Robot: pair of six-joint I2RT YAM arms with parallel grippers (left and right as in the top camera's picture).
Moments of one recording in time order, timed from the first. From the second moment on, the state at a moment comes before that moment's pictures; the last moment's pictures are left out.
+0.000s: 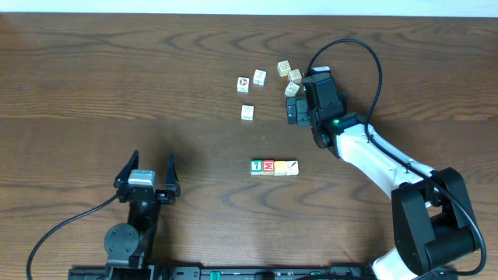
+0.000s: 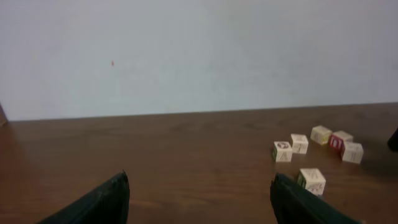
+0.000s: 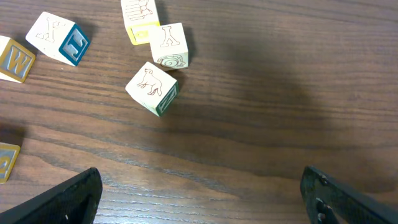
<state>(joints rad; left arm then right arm) -0.08 0.01 0.01 0.04 0.01 0.01 0.39 1.75 1.05 -0.15 0.25 0.23</state>
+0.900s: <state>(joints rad) -0.08 0.01 0.01 -0.11 0.00 -0.04 0.39 1.75 1.05 -0.15 0.25 0.23</state>
